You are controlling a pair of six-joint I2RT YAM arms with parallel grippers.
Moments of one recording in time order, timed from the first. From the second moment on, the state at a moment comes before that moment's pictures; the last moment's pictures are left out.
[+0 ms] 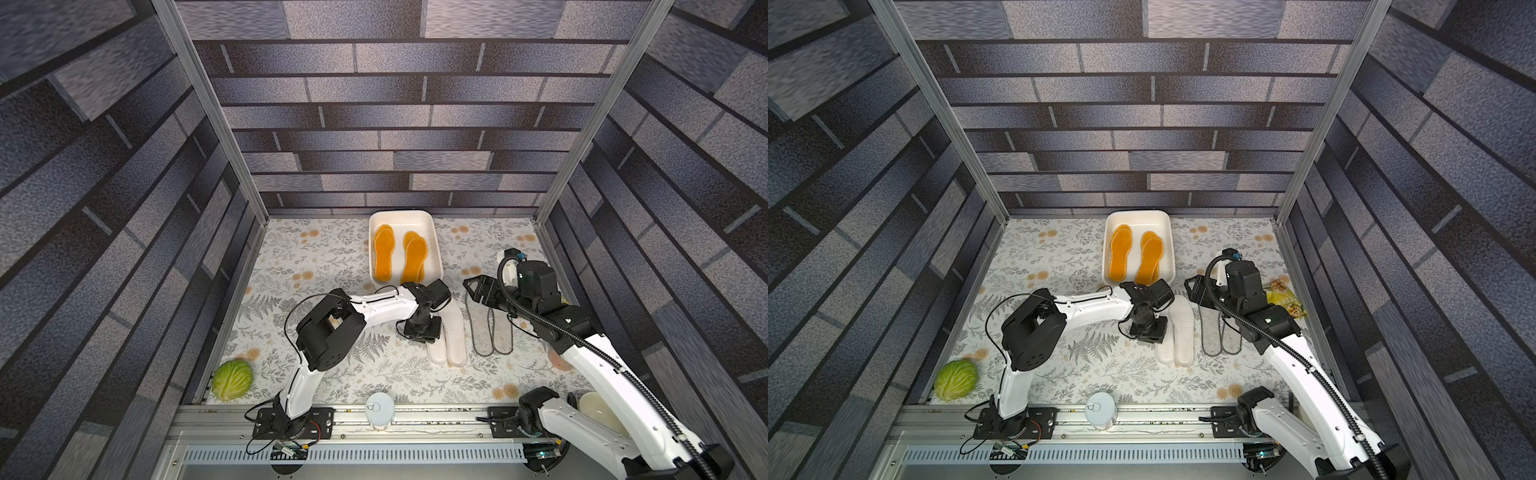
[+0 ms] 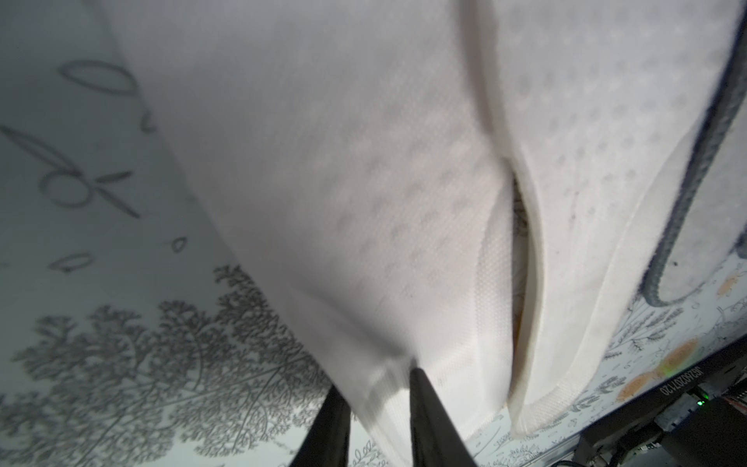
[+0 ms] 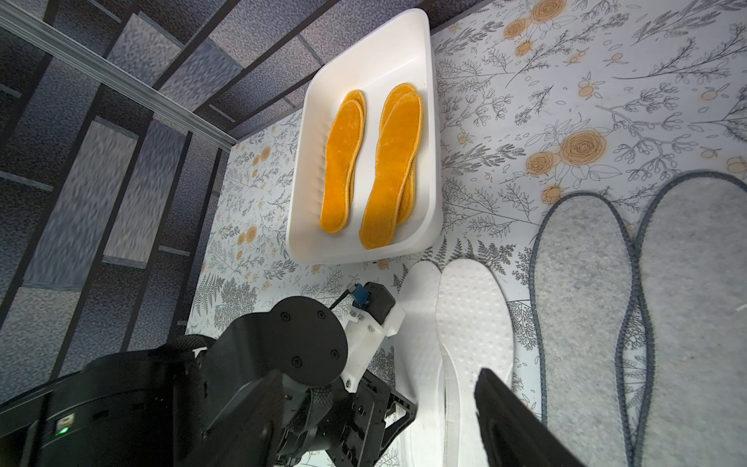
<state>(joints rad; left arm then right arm) -0.94 2.05 1.46 -0.77 0.28 -0.72 0.40 0.90 0.90 -0.61 -0.18 0.60</state>
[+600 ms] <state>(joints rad) -0.93 2.01 1.40 -0.71 0.28 -0.74 0.40 0.91 0.90 -0.60 -0.18 0.60</state>
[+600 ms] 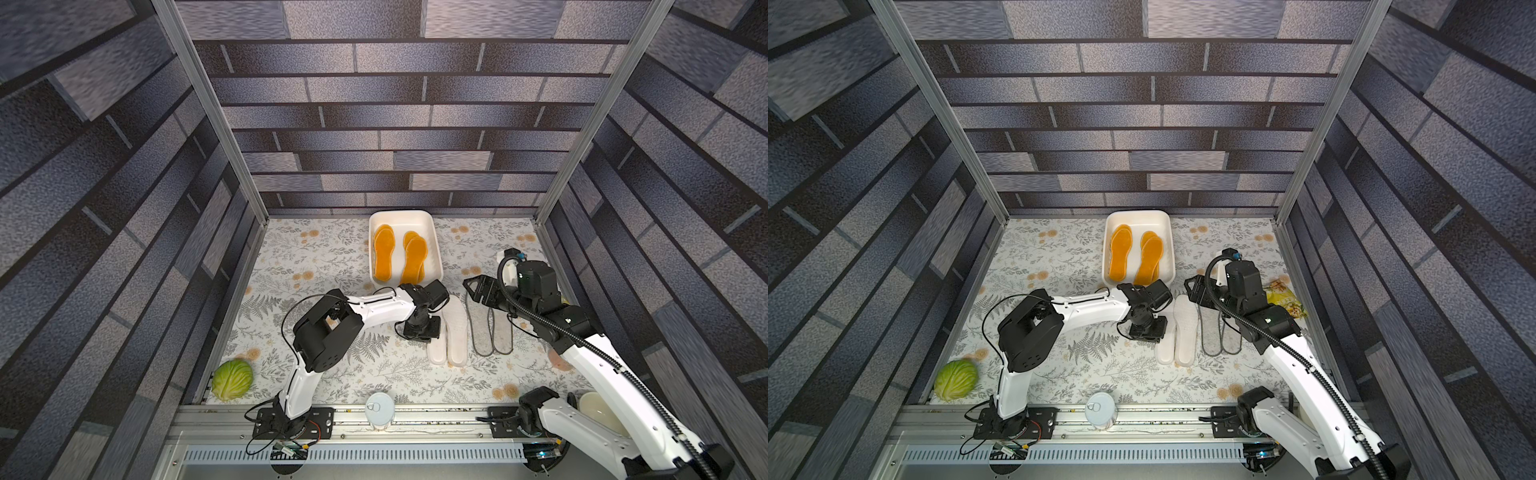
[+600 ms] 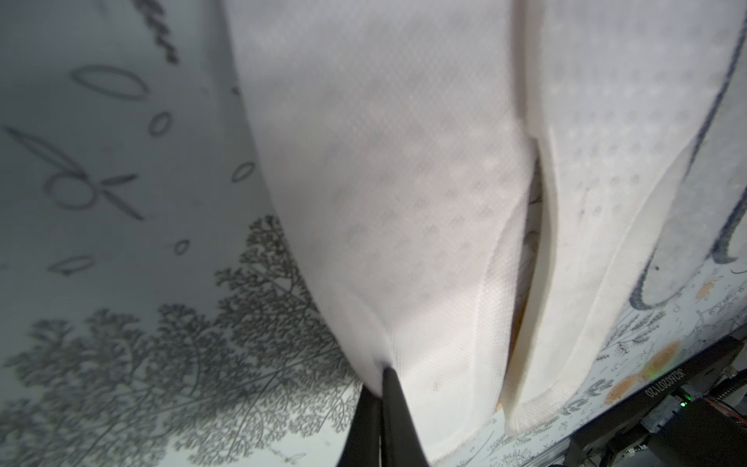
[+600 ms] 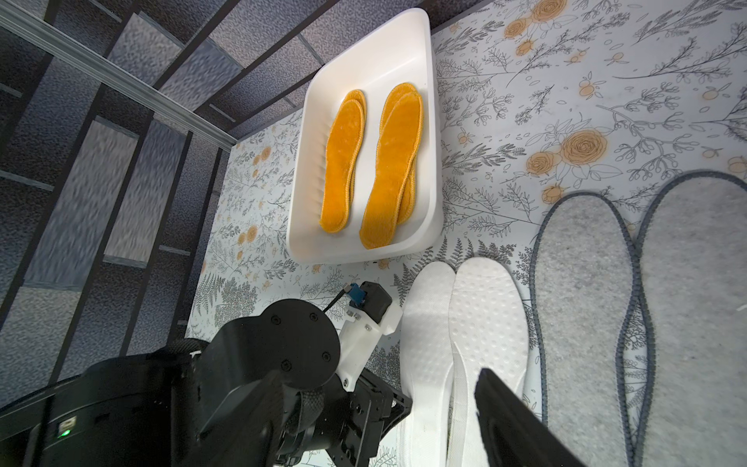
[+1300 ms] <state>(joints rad) -0.88 1.39 1.34 -0.93 0.07 -0.73 0.41 1.45 1.25 -0.55 -0.32 0.63</state>
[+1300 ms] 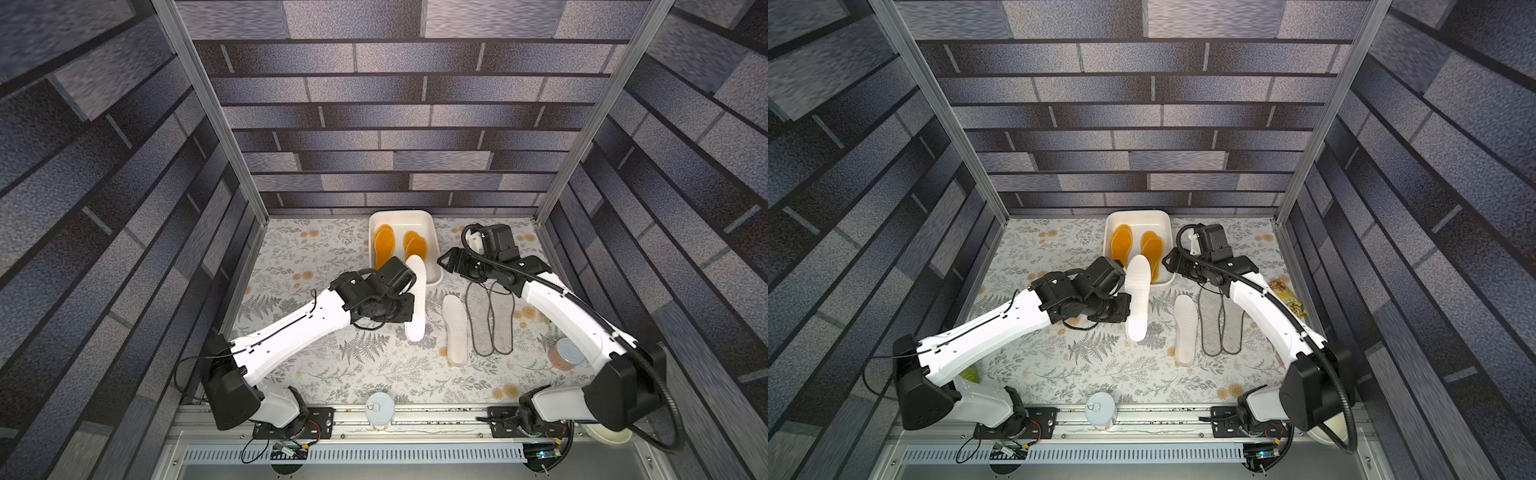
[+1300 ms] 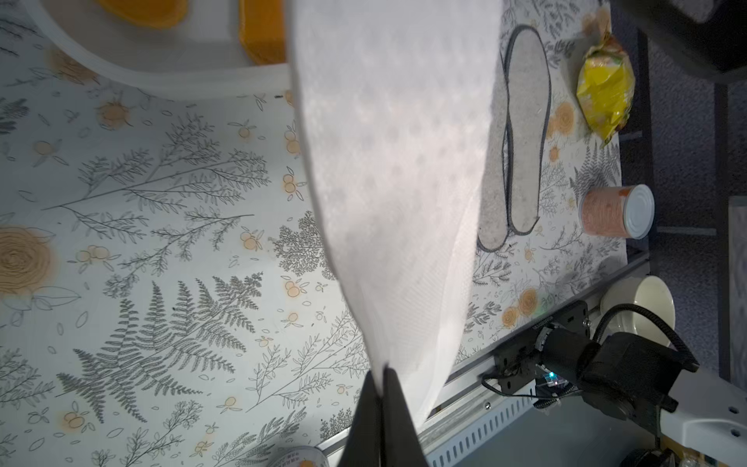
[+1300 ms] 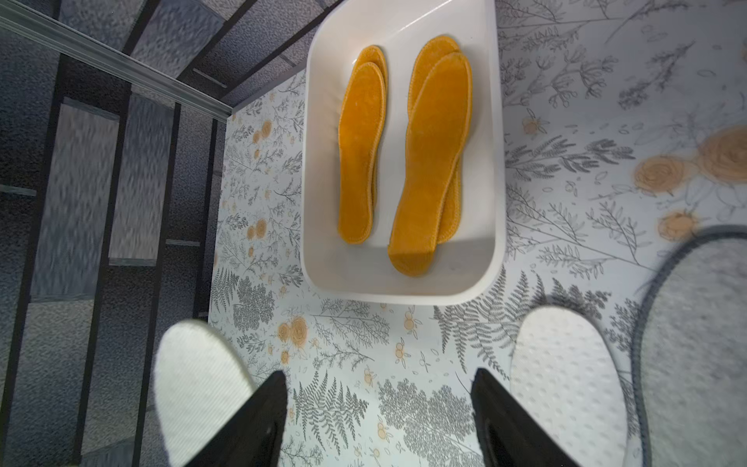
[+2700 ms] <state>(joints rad) -0.49 1.17 1.19 -1.01 0.11 -0.61 0.53 2.42 2.26 -1.05 0.03 0.66</state>
